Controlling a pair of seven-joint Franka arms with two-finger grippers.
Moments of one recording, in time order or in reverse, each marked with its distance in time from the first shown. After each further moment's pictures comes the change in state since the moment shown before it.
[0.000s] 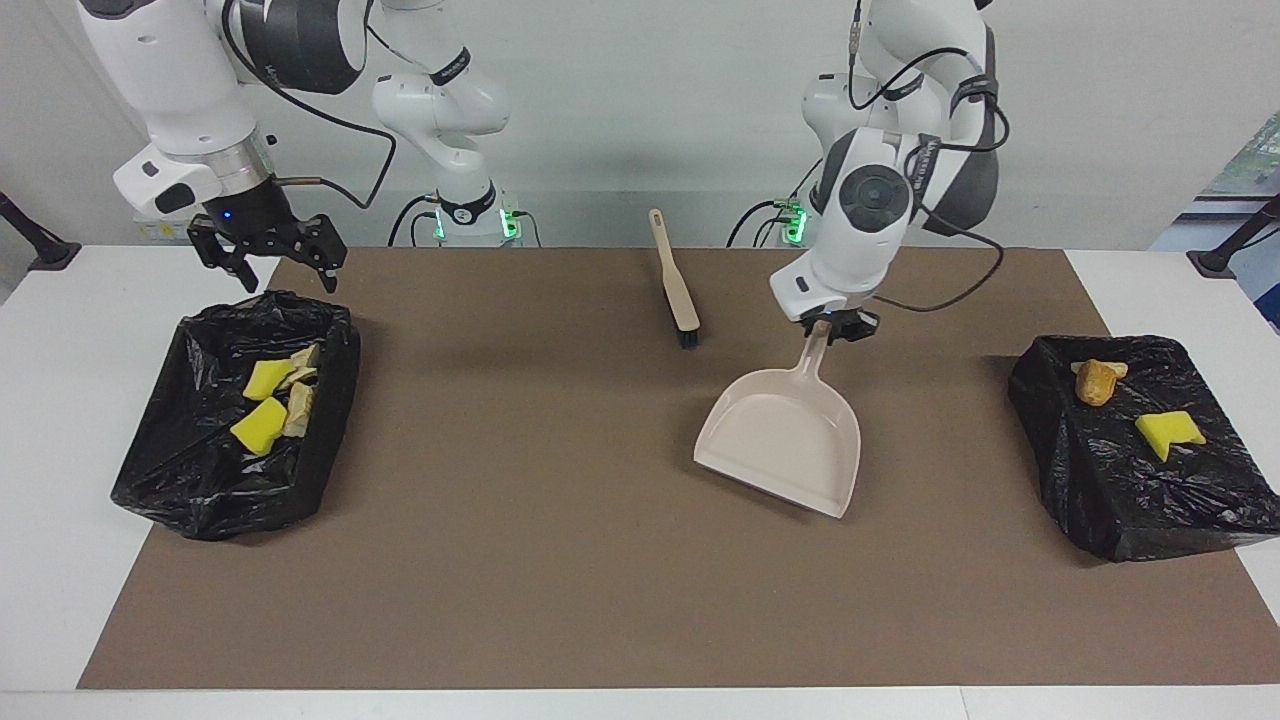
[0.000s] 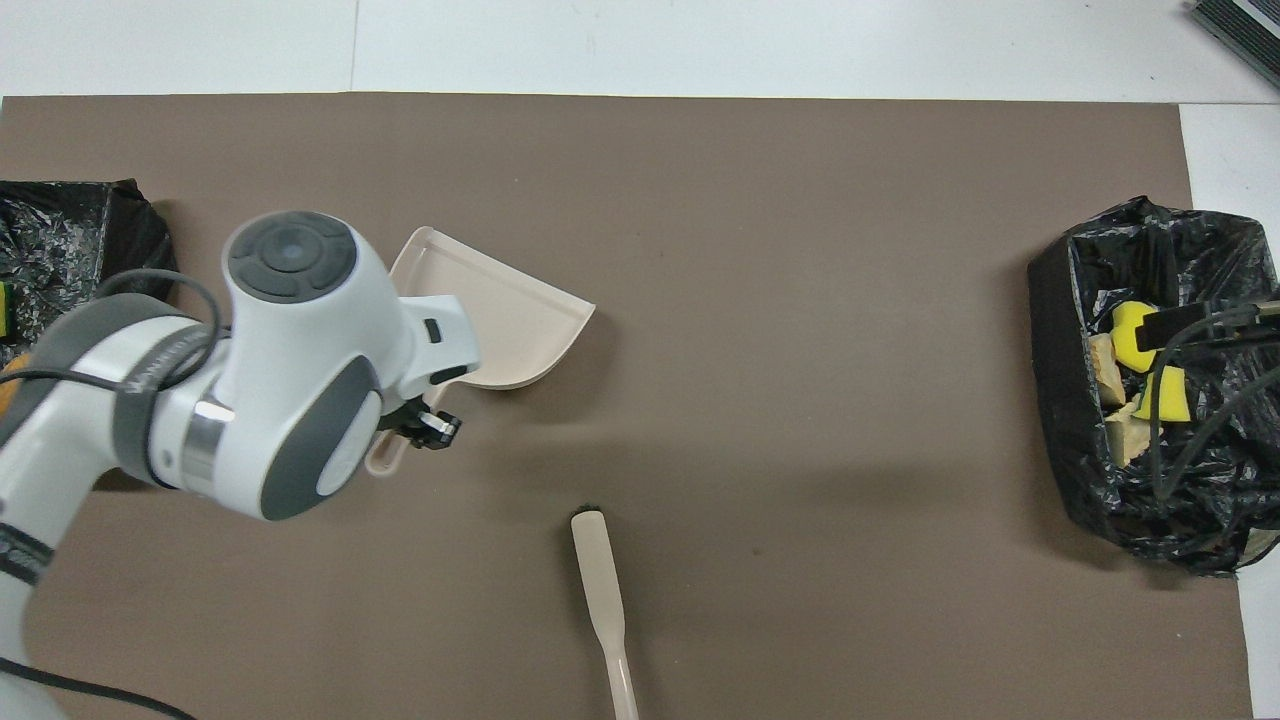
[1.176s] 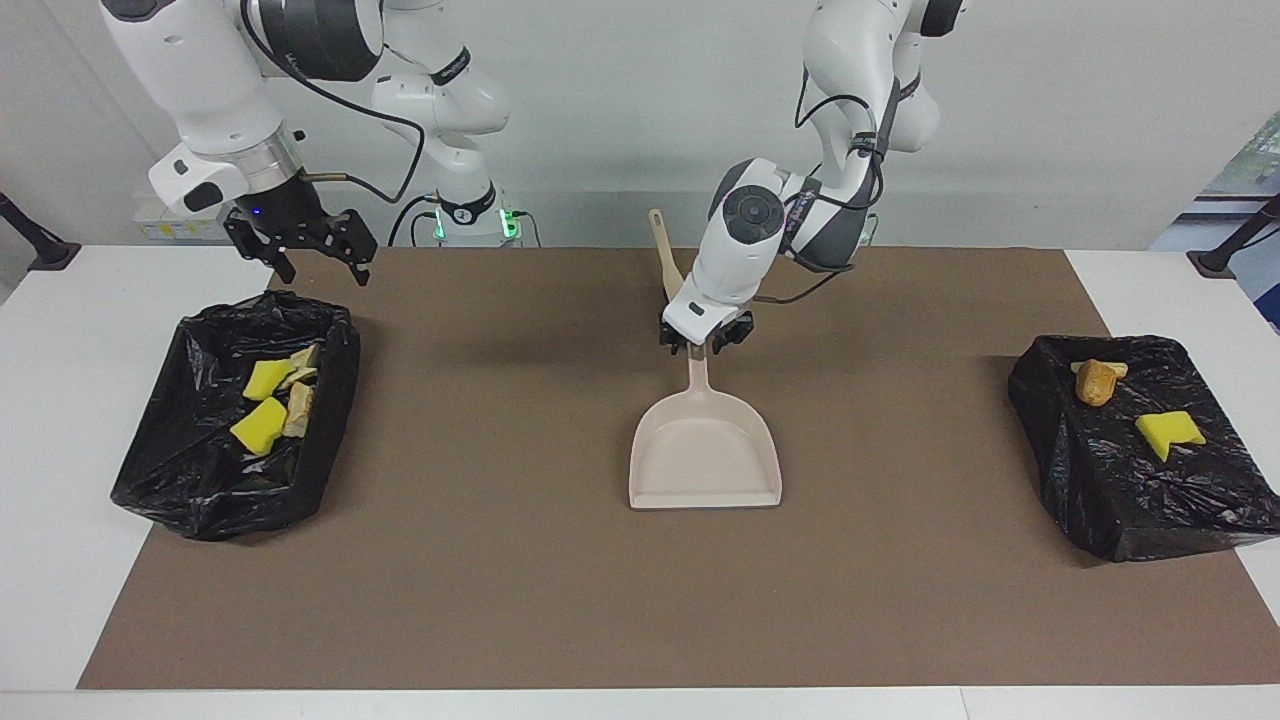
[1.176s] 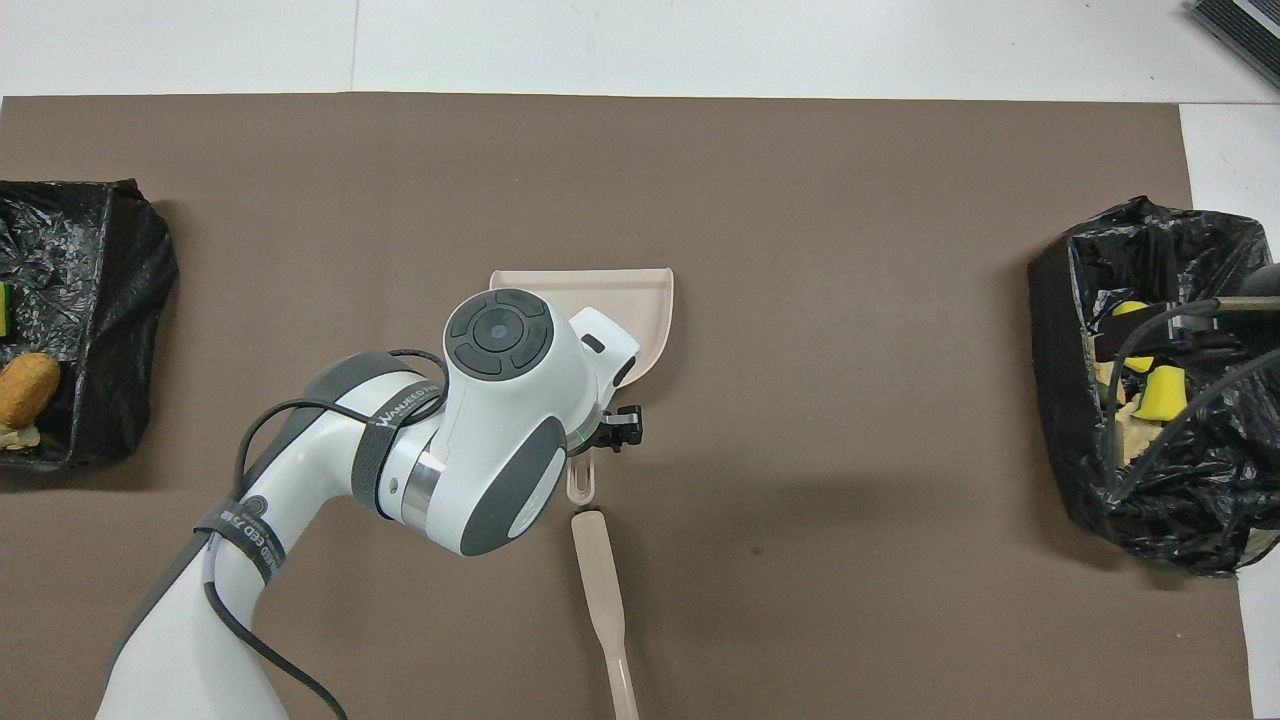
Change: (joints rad) left arm -0.169 0.108 0.009 0.003 -0.200 0.242 -0.488; right arm 0.017 -0.001 0.006 0.033 0.077 -0.103 0.099
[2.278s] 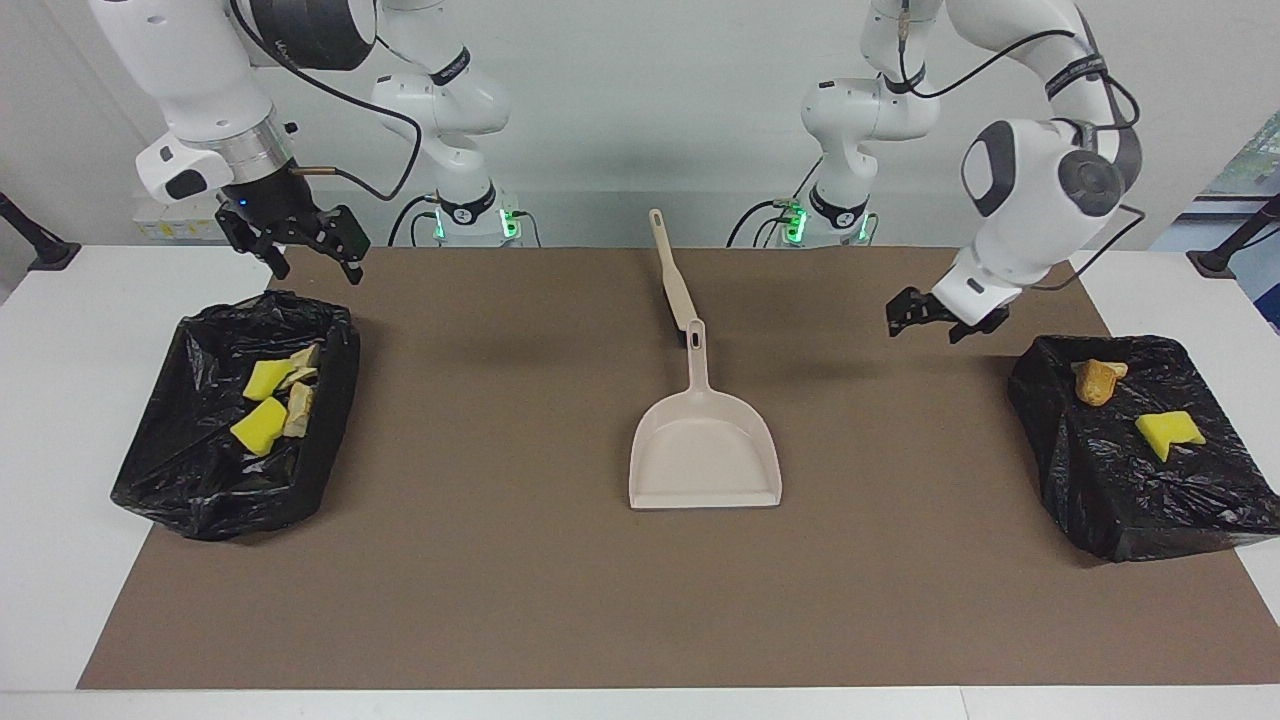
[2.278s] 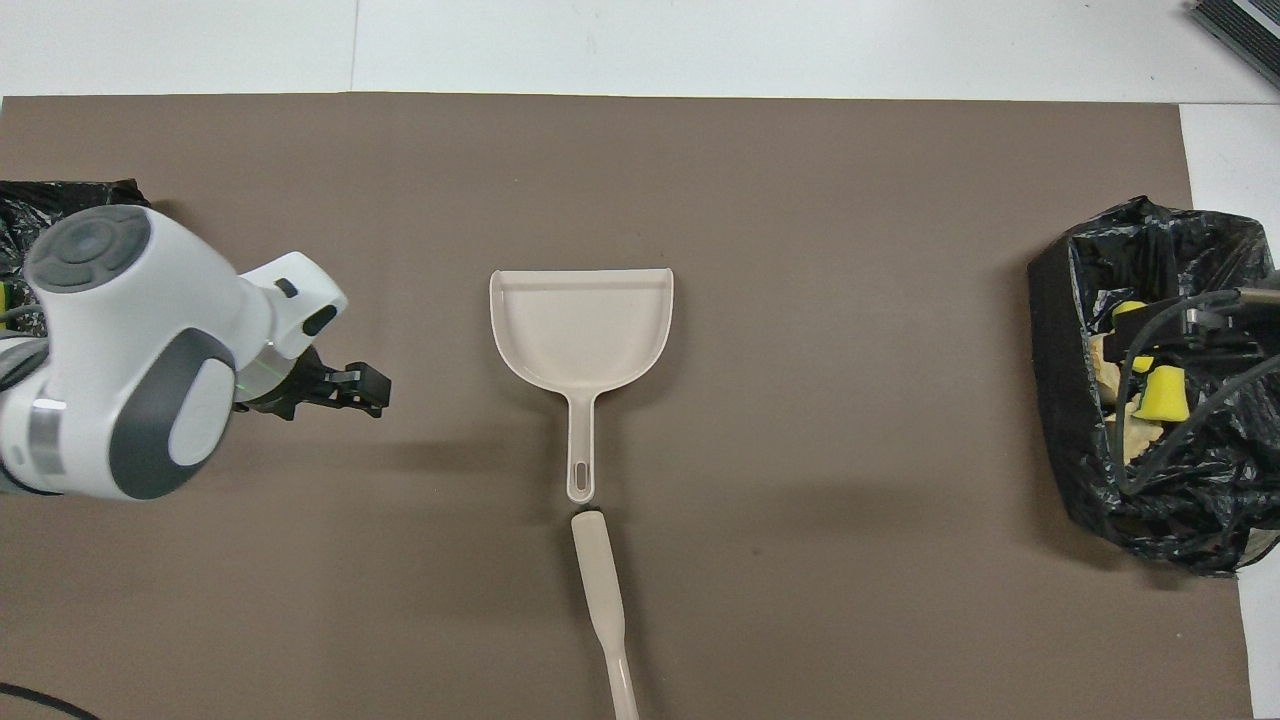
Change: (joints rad) left arm 0.583 -0.297 0.042 -0.117 0.125 -0.233 0.745; right arm 0.002 0.005 0.001 0.010 -0.009 0.048 0.041
